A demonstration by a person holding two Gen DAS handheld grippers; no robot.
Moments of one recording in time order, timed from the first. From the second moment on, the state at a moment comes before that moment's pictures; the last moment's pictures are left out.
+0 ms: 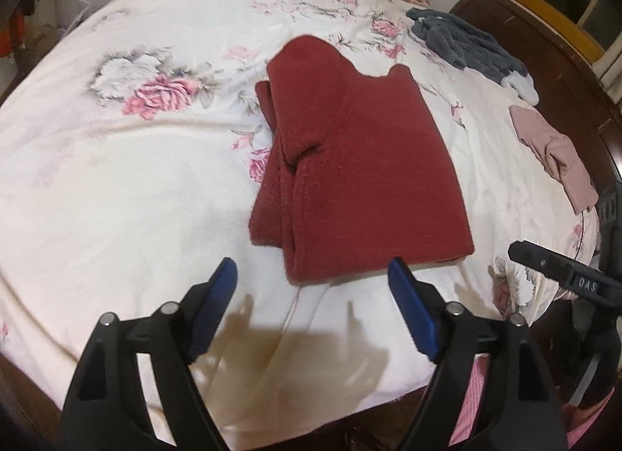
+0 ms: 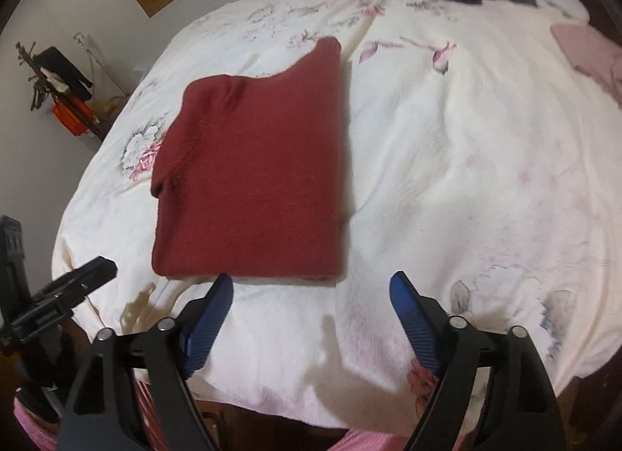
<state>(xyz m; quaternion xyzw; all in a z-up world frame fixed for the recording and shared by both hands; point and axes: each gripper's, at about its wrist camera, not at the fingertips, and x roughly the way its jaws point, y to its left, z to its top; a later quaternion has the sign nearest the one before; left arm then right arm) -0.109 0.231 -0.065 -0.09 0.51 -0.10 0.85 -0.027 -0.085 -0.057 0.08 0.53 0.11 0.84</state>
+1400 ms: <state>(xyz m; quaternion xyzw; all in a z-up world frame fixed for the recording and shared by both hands) -0.182 0.212 0.010 -0.01 0.46 -0.03 0.89 -0.082 -0.036 0.011 -0.06 0.46 0.00 0.88</state>
